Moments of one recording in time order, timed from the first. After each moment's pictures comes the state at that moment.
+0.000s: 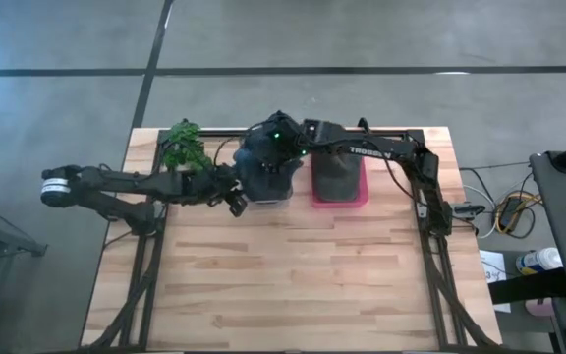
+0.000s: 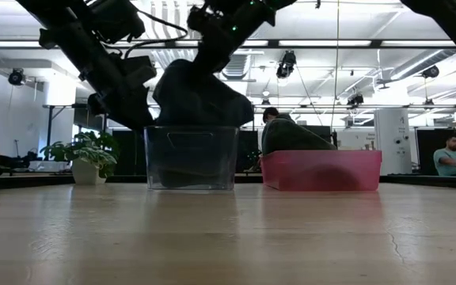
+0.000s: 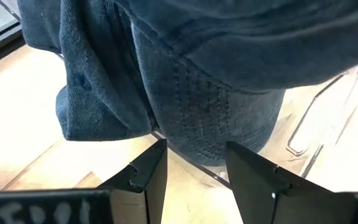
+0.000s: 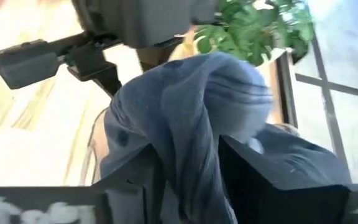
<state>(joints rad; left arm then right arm) 0.15 1.15 0.65 -0.31 -0.35 -0.48 -0.26 2.06 1.99 -0.68 -0.14 -0.37</state>
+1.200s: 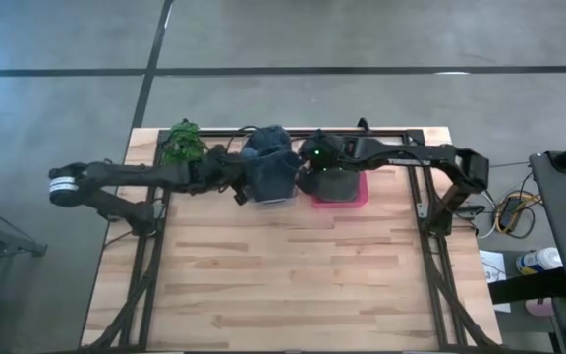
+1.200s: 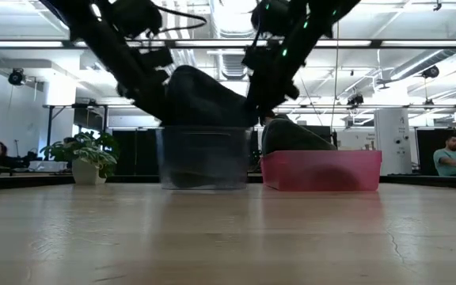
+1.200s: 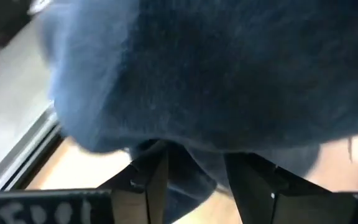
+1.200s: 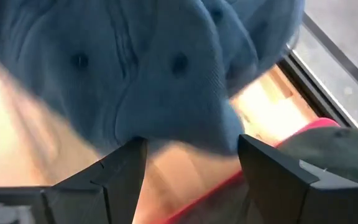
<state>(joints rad) 0.24 1.24 0.78 -0.28 -0.38 -0.09 -0.29 1.68 1.30 -0.48 0.15 0.18</state>
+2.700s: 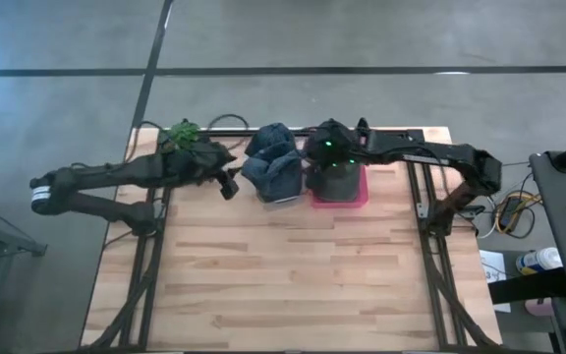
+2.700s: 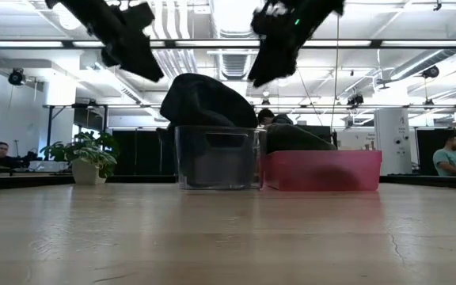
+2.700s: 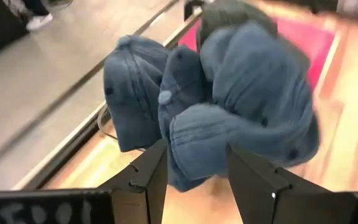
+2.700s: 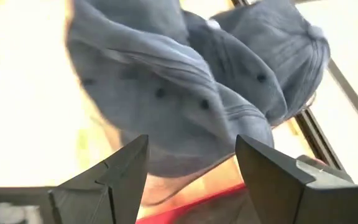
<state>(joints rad) 0.24 1.01 0.88 -0.47 -0.34 -0.13 -0.29 1.58 1.37 -0.57 0.02 -0.01</state>
